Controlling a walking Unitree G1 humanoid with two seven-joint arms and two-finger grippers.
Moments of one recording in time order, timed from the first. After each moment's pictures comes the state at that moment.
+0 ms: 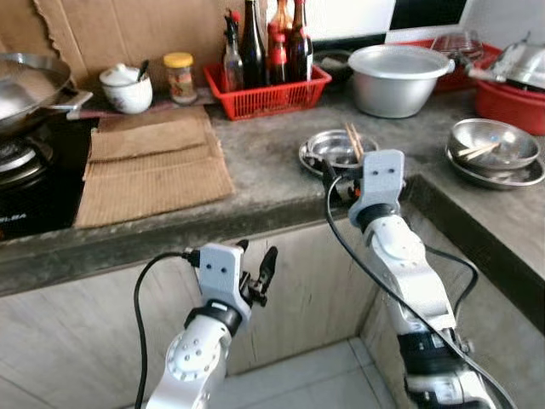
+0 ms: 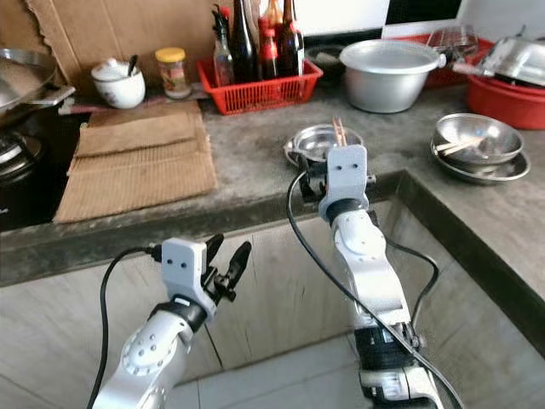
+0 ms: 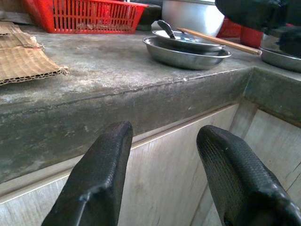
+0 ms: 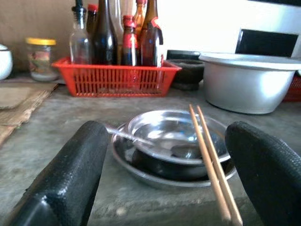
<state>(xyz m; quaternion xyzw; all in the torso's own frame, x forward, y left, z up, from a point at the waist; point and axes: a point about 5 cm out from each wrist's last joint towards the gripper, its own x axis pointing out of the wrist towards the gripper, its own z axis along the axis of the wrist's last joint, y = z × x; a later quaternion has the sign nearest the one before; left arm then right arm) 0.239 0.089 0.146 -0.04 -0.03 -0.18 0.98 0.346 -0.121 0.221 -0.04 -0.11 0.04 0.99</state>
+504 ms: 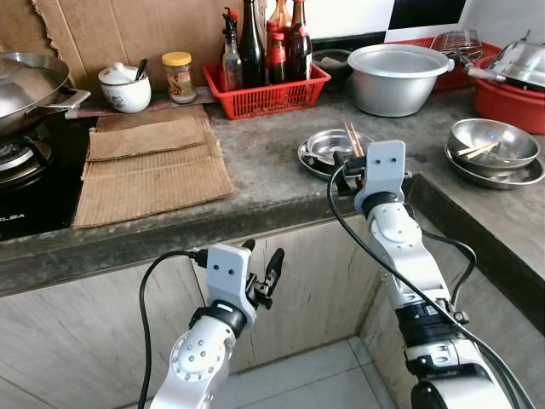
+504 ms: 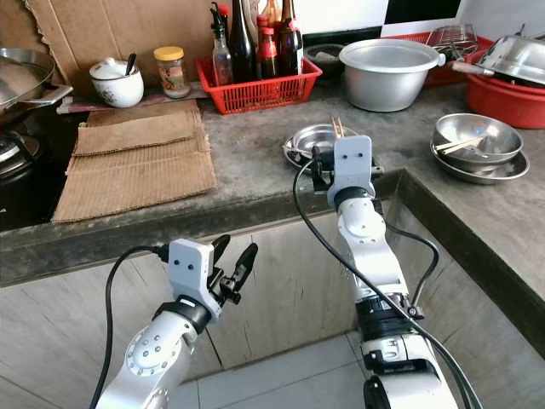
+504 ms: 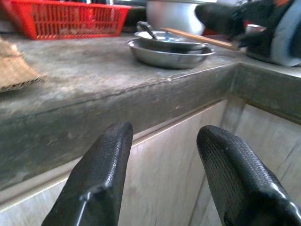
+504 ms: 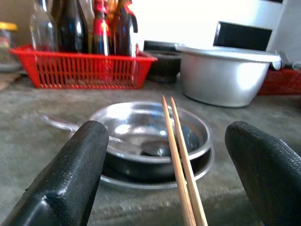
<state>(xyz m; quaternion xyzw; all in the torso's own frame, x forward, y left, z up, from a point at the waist) 0.237 0.080 0.148 -0.02 -0.04 -0.22 0.98 0.367 -0.138 0.210 -0.06 -0.10 -0.01 0.99</state>
